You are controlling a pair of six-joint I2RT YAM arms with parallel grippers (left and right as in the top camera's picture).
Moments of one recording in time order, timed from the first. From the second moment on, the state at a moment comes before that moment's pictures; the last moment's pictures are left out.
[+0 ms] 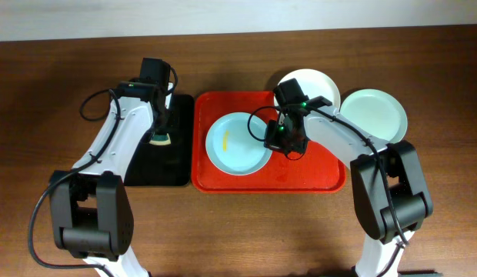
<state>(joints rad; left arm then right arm) -0.14 1.90 1.48 -0.91 -0.15 -0.05 0.35 1.99 1.34 -0.72 -0.25 0.60</state>
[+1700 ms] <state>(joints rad) -0.14 1.90 1.48 -0.89 -0.13 -0.05 0.42 1.99 1.34 -0.68 -0.28 0.59</state>
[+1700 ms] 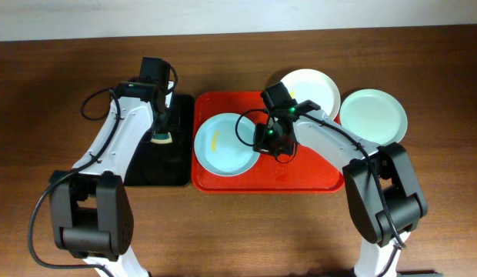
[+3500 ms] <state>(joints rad) -0.34 2.03 1.47 -0.78 0.12 -0.16 0.42 1.99 1.34 -0.68 -0.27 0.59</state>
